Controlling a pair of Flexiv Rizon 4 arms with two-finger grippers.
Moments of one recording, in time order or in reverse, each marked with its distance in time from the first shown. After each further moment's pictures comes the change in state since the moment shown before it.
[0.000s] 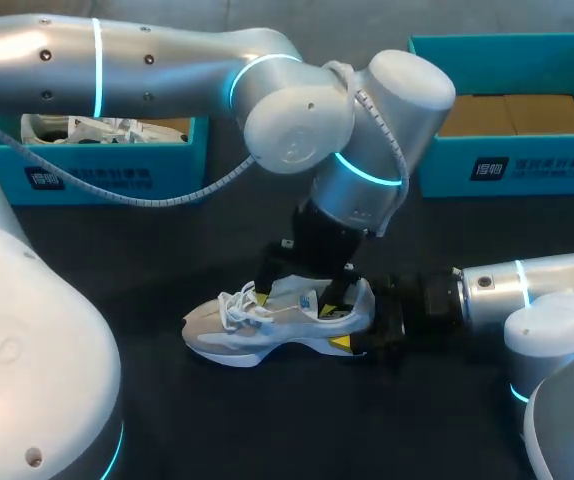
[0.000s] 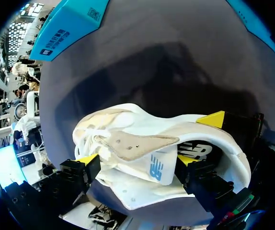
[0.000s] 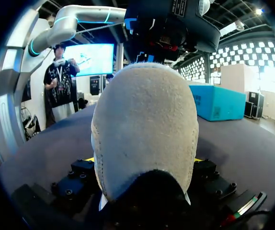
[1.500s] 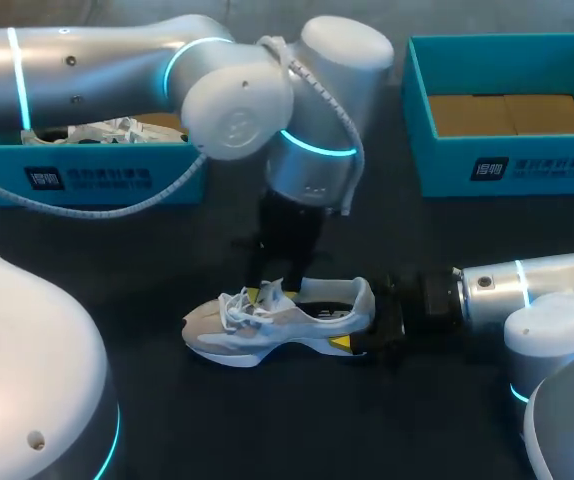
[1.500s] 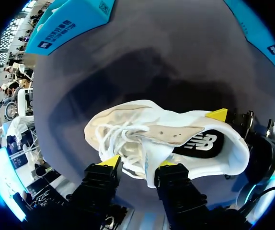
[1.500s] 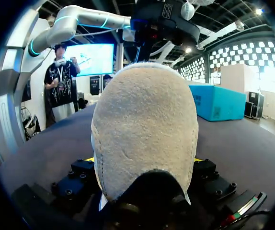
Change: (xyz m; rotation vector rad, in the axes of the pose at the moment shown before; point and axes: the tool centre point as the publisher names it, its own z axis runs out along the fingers) left arm -0.041 0.003 -0.014 -0.050 0.120 0.014; right arm 0.000 0.000 0.000 0.000 0.000 0.000
